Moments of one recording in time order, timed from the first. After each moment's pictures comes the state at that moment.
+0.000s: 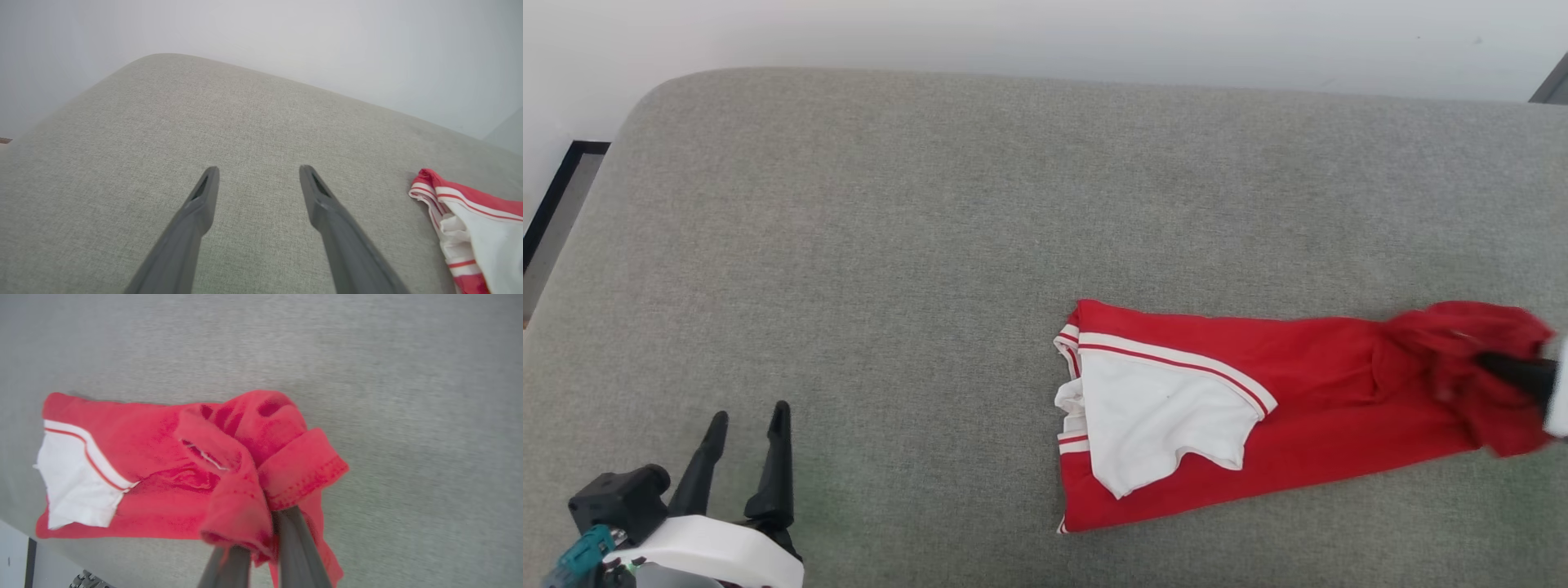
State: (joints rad) left arm 0.01 0.52 -0.35 0.05 -0.82 0.20 -0.26; right arm -0.35 -0.61 0.01 0.24 0.88 0.13 0.91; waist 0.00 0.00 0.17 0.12
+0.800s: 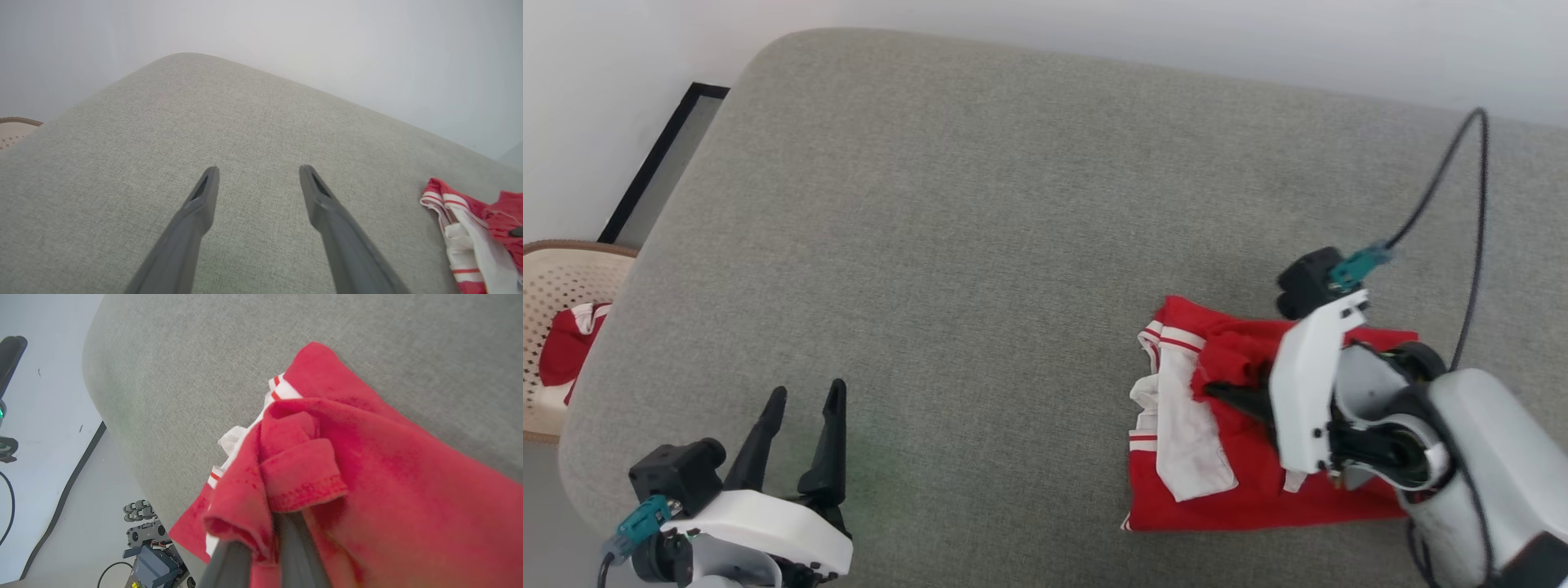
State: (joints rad) left arm -0.08 0.44 -0.40 0.11 -0.80 0.15 -0.26; right arm -0.46 -0.37 0.41 0.17 0.84 0.13 0.87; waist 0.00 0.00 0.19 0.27
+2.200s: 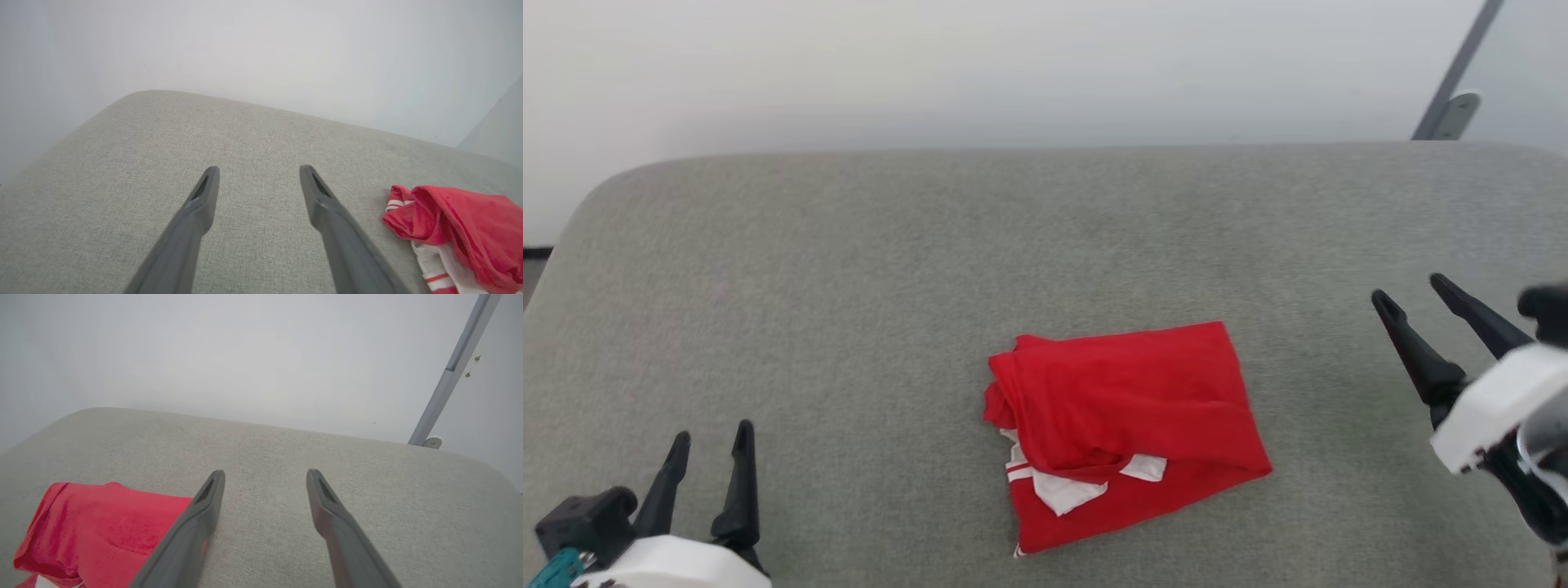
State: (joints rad) left arm 0.05 0.50 -0.25 0.09 -0.75 0.15 -0.26; right arm -0.29 -0.56 0.26 0.17 0.69 0.13 0.11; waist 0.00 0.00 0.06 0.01
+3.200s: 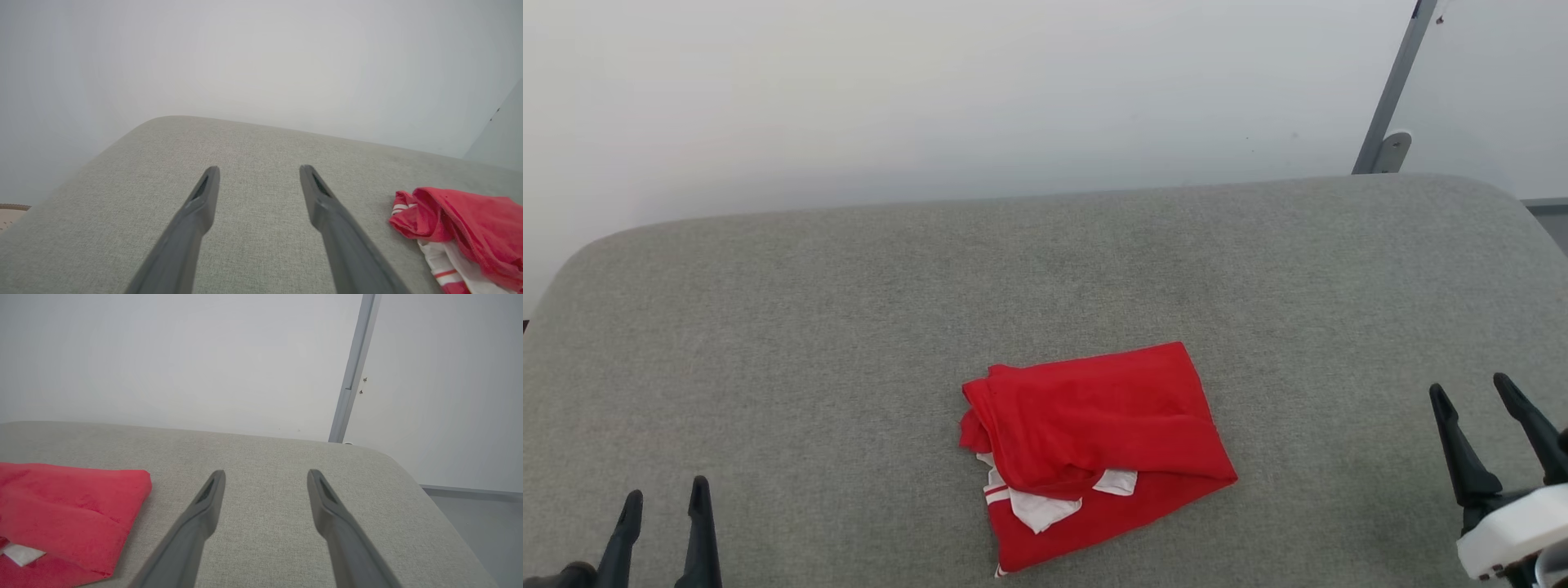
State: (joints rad) left arm 0.19 0.27 0.09 0.13 -0.45 -0.06 -0.26; right arm -0.06 -0.47 0.10 0.32 0.44 0.13 -0.26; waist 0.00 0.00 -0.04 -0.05
